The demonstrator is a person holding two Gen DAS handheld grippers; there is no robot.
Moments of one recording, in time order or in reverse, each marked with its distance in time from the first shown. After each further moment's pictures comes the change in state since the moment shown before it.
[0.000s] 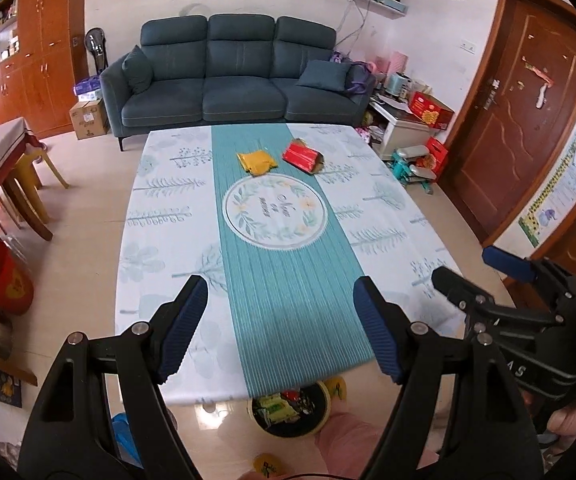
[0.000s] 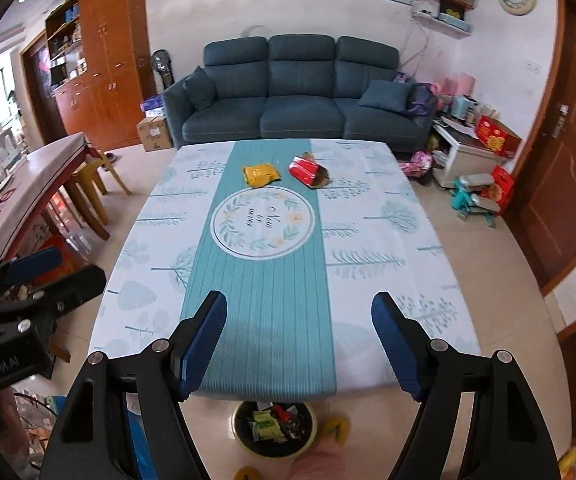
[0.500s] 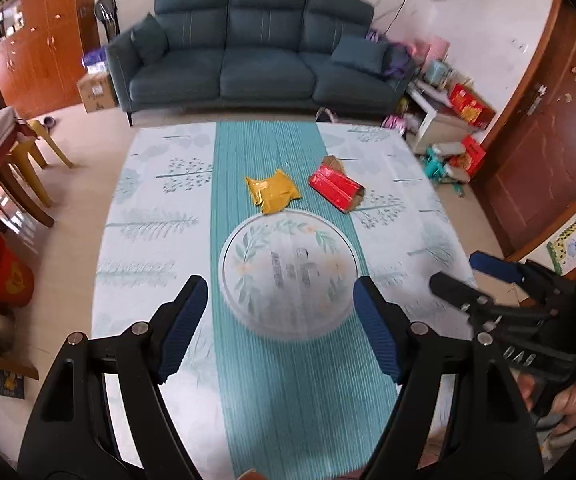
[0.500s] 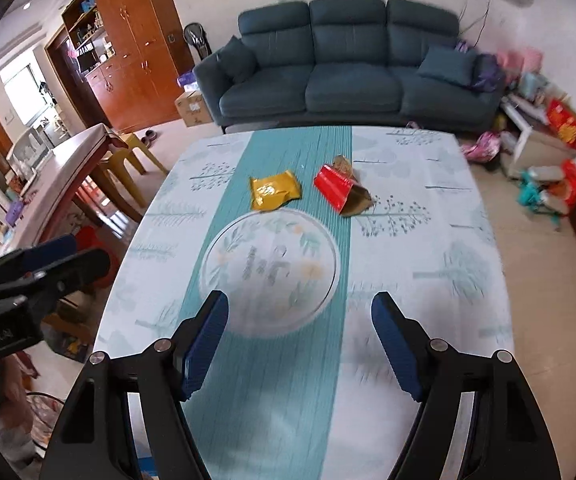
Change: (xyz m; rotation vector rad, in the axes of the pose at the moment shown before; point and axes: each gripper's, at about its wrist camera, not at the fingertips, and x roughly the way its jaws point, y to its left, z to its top) left arm 0.196 0.009 0.156 -0.067 0.147 0.070; right arm 0.234 -0.090 0.159 -0.011 0.179 0.263
